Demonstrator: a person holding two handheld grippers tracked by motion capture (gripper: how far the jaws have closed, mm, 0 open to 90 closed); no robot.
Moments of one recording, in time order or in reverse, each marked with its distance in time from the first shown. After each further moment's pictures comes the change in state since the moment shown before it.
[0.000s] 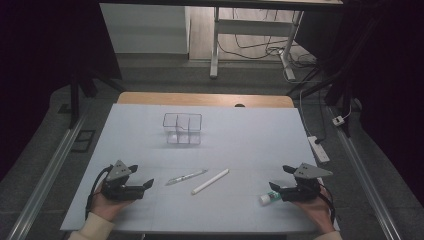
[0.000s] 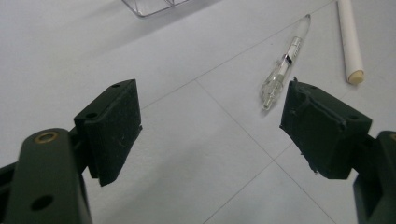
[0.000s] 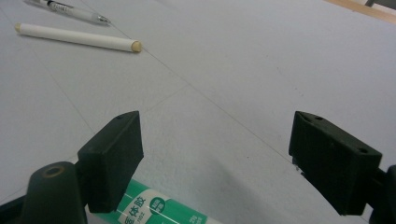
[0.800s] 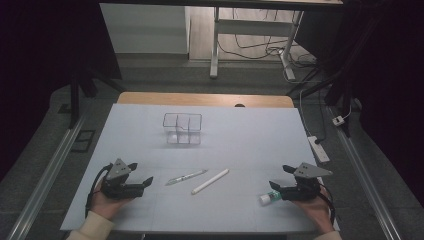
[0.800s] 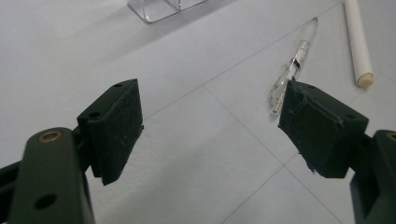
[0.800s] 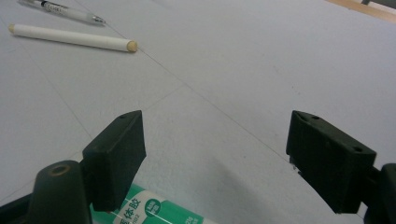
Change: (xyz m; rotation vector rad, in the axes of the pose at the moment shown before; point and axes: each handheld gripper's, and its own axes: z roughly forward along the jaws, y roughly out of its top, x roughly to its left) left arm 0.003 0.003 0.001 -0.008 0.018 0.018; right arm -0.001 0.000 0.001 0.000 -0.006 0.010
